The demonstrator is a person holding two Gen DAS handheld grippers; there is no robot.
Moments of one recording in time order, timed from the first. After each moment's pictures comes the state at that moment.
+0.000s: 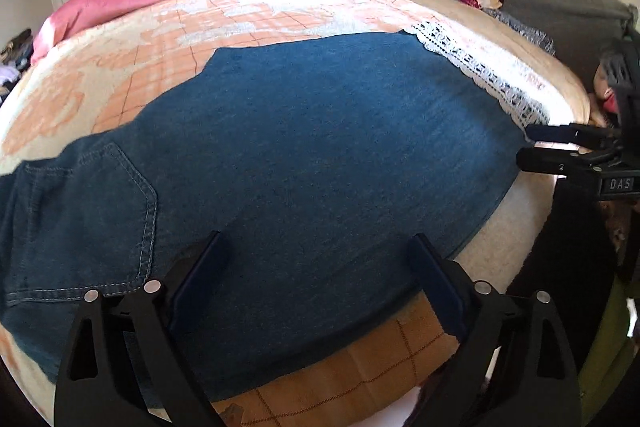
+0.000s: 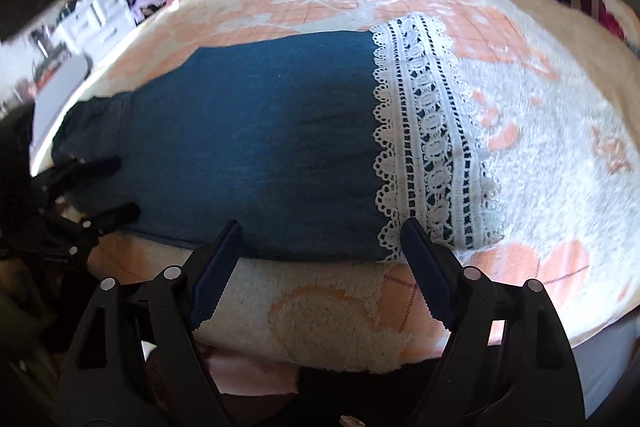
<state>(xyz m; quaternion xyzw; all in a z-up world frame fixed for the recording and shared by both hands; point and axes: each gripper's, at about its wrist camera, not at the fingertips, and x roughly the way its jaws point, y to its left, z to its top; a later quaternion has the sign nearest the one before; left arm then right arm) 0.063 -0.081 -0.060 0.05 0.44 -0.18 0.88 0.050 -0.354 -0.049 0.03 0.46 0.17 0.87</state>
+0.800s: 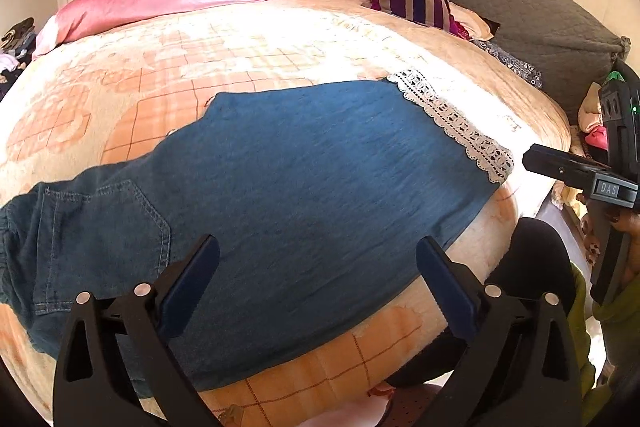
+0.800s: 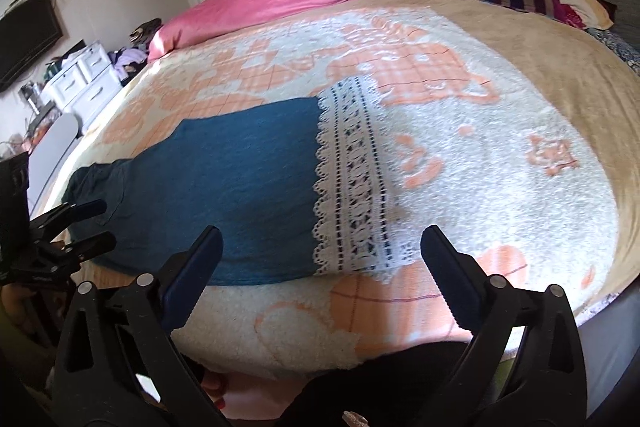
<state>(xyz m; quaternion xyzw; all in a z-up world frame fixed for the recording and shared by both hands) 0.056 -0.083 -0.013 0.02 0.41 -0.19 0.89 0.039 -0.397 -0.010 0.08 0.40 0.12 0.91</state>
